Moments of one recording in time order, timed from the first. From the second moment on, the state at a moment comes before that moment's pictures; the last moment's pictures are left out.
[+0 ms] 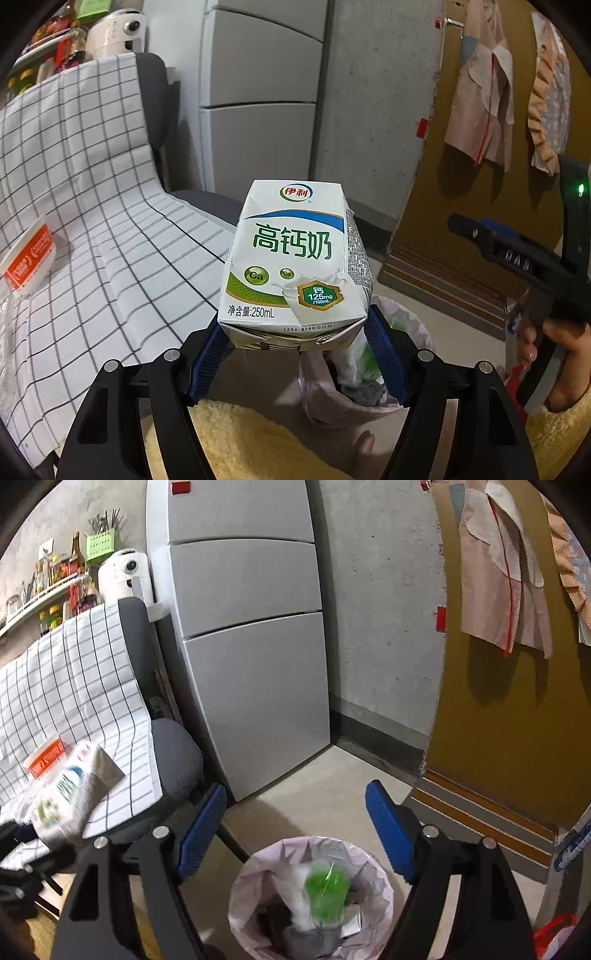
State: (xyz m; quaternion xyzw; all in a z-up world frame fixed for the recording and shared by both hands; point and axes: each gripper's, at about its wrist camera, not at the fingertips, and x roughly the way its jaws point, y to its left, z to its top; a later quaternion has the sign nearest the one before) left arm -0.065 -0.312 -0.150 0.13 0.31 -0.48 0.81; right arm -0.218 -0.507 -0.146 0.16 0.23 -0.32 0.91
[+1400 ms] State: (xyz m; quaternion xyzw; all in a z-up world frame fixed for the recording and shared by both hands) left arm -0.030 -0.211 -0.145 0.10 0.31 -0.36 0.87; right arm -0.147 -0.419 -0.106 0.14 0.22 -0.15 0.95
